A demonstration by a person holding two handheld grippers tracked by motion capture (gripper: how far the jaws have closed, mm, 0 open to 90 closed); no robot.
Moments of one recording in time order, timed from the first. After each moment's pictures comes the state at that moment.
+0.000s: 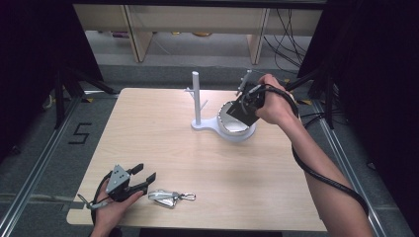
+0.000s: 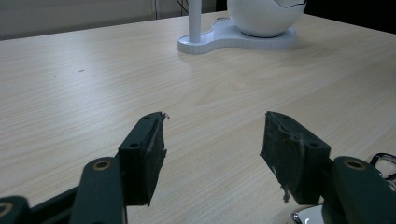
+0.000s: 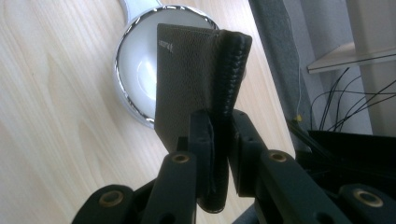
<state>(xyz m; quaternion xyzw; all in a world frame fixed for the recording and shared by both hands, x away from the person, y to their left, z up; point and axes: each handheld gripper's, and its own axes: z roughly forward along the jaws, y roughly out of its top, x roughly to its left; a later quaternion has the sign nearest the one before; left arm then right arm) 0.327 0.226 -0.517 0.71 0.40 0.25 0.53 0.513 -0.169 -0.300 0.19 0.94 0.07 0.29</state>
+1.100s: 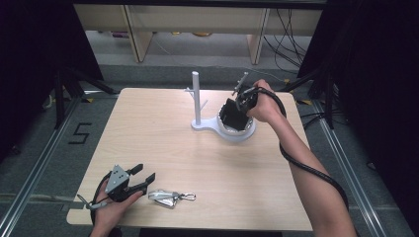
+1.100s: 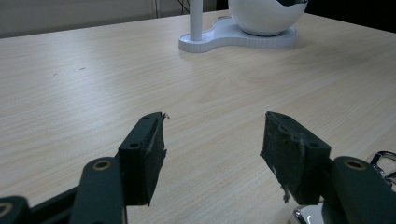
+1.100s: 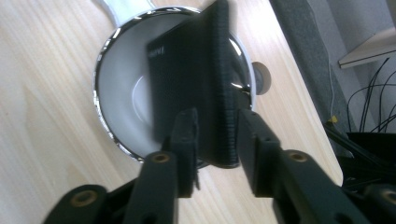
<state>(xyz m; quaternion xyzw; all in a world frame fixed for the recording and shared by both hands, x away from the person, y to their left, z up) 0.327 0.227 -0.518 0.71 0.40 0.25 0.53 0.561 -0.170 -0.349 0.22 0.94 0.11 0.25</state>
